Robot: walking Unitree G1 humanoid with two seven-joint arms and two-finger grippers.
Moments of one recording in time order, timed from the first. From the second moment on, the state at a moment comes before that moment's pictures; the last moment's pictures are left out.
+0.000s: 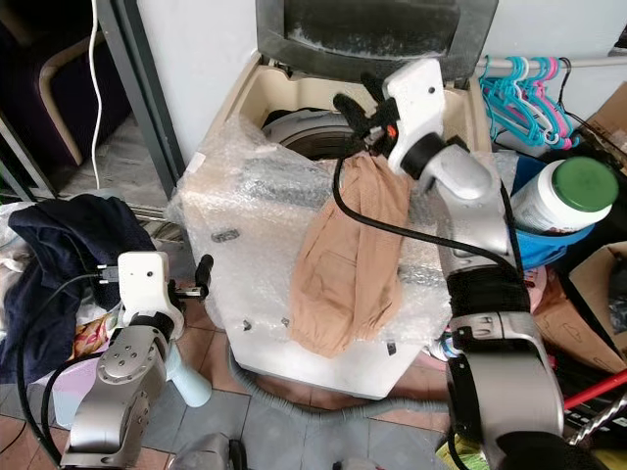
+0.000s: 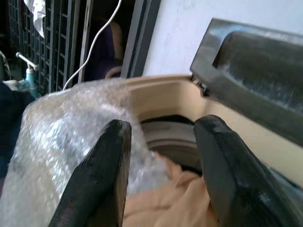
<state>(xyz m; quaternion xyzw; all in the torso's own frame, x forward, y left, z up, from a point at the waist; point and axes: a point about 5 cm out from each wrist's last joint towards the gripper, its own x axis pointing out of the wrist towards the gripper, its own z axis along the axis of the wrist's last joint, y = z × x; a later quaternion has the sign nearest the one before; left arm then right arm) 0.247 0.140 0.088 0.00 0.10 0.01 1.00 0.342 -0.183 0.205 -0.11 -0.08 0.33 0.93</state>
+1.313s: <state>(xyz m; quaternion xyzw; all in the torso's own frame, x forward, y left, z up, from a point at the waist) 0.257 0.132 0.093 0.00 0.09 0.01 1.00 0.382 -0.156 0.209 -0.17 0.04 0.29 0.94</state>
